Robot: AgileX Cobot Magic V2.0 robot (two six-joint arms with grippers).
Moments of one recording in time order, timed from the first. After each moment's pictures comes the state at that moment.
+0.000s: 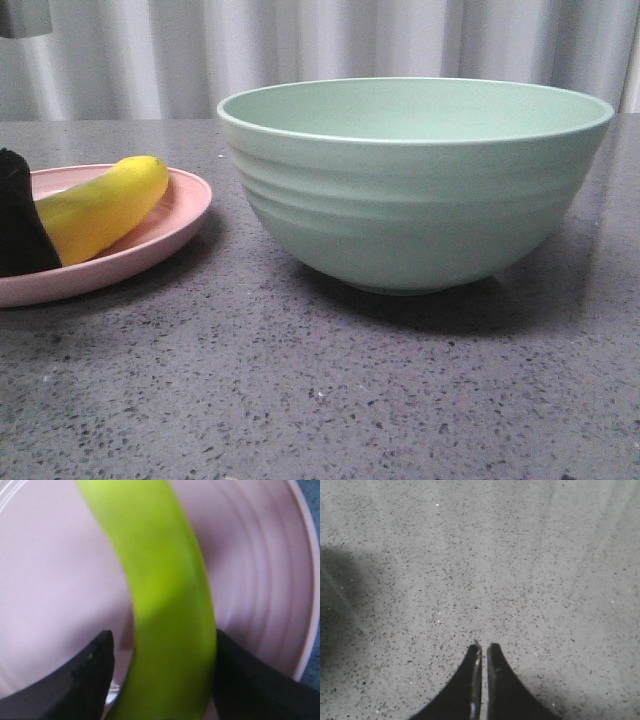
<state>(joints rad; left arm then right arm) -0.53 1.29 -0.83 -0.02 0.71 0.15 -0.05 0.57 -0.35 -0.11 0.34 0.11</state>
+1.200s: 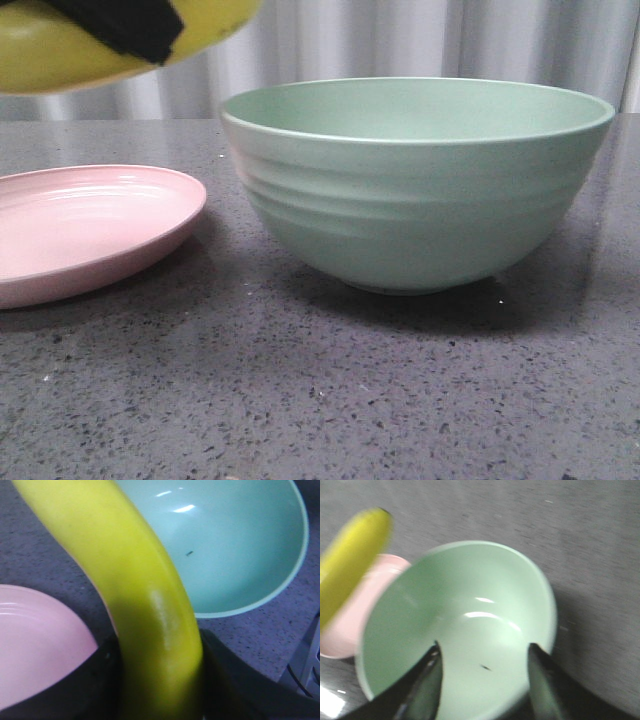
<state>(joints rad) -0.65 1.19 -1.05 -0.46 0.84 0.38 0.39 0.77 -0.74 0.20 0.50 0.11</state>
